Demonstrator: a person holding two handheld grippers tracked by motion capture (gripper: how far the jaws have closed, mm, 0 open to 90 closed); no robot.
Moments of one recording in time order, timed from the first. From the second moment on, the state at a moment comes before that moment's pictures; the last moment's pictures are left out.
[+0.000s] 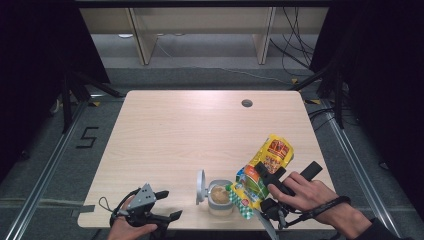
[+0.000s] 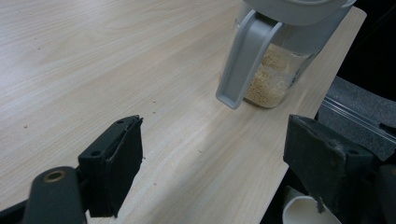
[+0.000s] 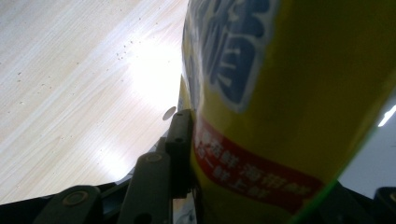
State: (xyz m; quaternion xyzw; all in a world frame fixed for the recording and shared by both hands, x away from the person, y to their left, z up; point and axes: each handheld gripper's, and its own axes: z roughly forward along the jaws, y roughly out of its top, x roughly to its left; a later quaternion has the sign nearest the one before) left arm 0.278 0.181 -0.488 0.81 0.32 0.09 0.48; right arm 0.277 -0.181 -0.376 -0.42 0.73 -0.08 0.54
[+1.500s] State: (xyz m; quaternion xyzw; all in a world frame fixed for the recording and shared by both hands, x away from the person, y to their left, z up) left arm 0.278 0.181 -0.488 0.81 0.32 0.09 0.48; right arm 0.270 -0.188 -0.380 -0.35 0.76 -0.07 0.54
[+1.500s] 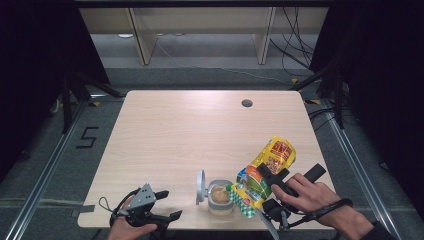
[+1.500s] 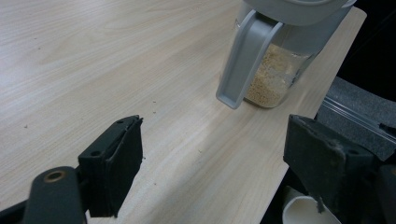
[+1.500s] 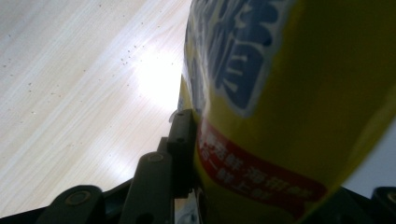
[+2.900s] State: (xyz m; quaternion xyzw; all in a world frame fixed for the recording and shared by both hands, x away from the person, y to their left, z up) left arm 0.278 0.181 -0.488 0.81 0.32 0.09 0.48; right arm 0.268 -0.205 -0.403 -0.27 0.81 0.02 0.53
